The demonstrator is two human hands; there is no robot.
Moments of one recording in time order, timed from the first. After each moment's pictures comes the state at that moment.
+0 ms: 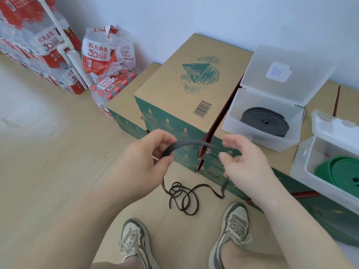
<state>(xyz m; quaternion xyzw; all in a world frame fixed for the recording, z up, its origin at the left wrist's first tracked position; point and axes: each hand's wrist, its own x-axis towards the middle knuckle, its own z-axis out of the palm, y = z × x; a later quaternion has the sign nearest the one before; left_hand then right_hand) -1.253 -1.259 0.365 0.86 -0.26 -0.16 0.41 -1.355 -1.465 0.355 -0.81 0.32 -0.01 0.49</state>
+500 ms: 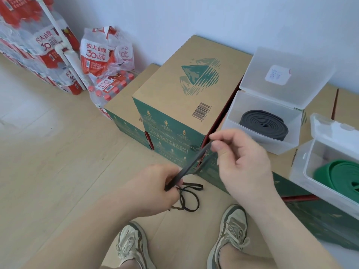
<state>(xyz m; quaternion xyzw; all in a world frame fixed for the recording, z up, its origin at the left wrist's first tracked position) -1.267 -1.271 0.360 0.88 -0.28 -0.32 0.22 -1.352 -1.446 0.359 -0.81 0.22 -0.19 0.51</state>
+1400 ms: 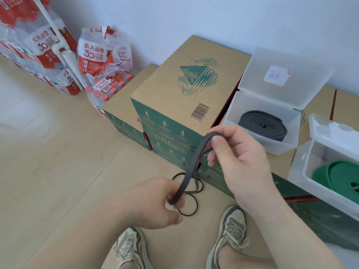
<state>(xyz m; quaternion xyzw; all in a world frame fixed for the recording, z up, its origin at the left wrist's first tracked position) -1.268 -1.264 0.352 0.83 -0.33 -0.43 0.15 -1.347 -1.446 0.367 -0.70 0.22 -0.16 0.66</state>
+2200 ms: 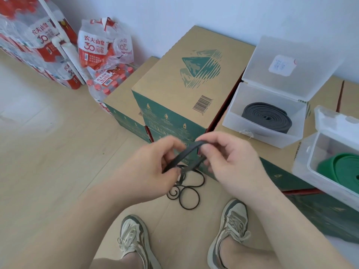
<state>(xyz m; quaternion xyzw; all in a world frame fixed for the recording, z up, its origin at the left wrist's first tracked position) -1.257 -1.264 0.361 0.86 -0.30 -0.26 0.33 -1.349 -1.446 0.355 -0.82 0.20 -0.06 0.54</state>
